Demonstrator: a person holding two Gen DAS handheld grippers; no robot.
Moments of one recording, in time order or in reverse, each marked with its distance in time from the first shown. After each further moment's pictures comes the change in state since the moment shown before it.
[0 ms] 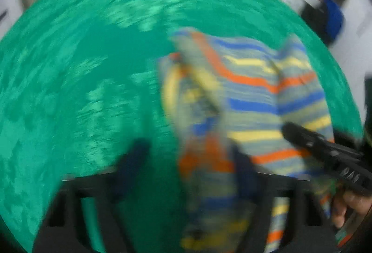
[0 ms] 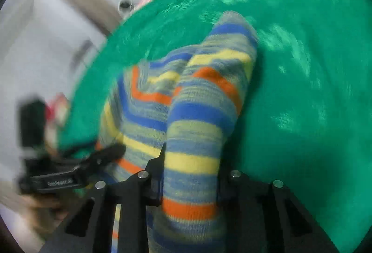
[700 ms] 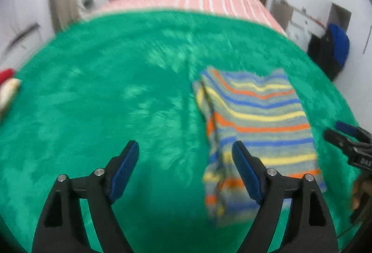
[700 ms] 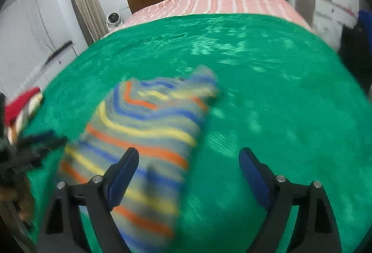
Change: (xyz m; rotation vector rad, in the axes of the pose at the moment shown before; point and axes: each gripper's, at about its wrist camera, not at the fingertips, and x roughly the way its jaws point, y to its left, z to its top) left arm -0.100 -0.004 -0.054 -0.077 -0.330 0.173; right arm -0.093 -0.003 -0.030 -0.110 -0.193 -0.260
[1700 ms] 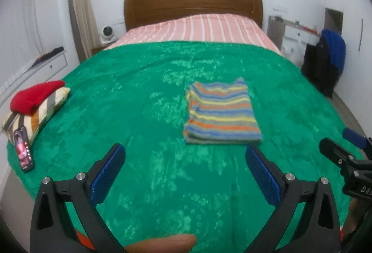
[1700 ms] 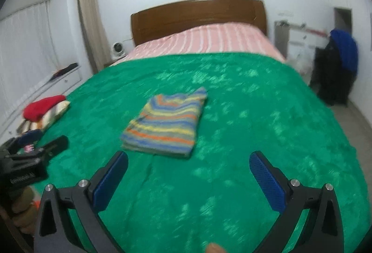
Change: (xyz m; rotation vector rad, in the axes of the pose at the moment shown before) left arm -0.206 -0.060 -0.066 0.046 -0.105 0.095; right arm -0.215 0.049 -0.090 0.032 -0.201 -0.027
